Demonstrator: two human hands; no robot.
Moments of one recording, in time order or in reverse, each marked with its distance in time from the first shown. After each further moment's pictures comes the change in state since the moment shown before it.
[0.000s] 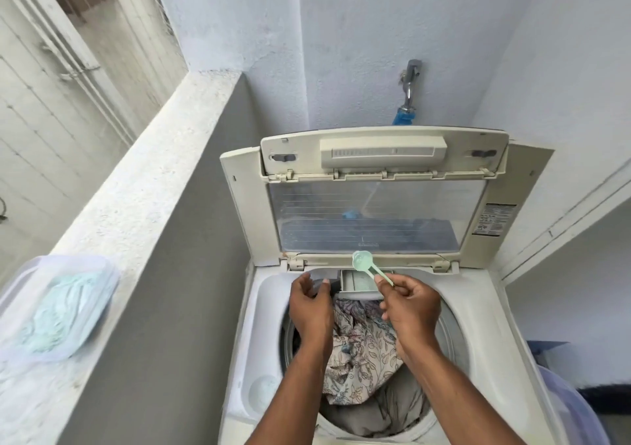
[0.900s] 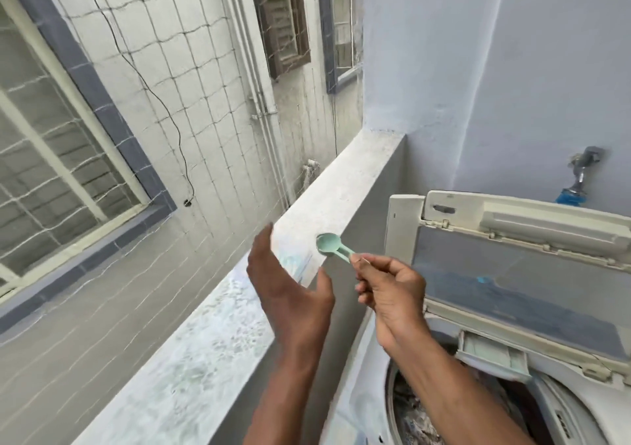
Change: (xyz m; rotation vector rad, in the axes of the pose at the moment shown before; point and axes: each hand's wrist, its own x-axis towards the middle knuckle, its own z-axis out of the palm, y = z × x) left_hand -0.073 0.164 -0.241 0.209 0.632 0.902; right_hand -0.172 -0.121 0.166 0.380 -0.666 0.076
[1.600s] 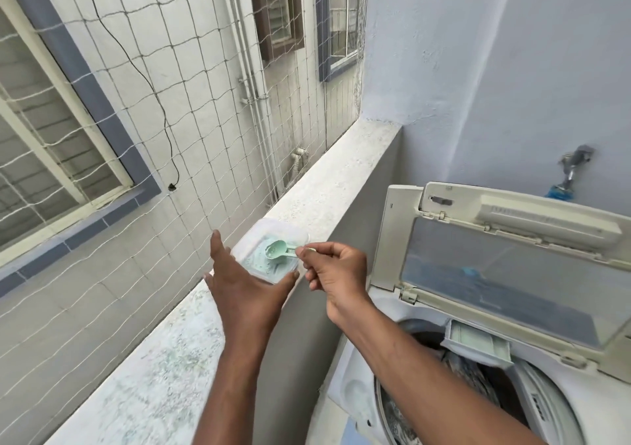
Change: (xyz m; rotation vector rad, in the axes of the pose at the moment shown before) left_hand 0.026 -0.058 -0.037 0.190 -0.181 -0.281; right_hand 0.008 0.039 0.056 -0.194 -0.093 0.095
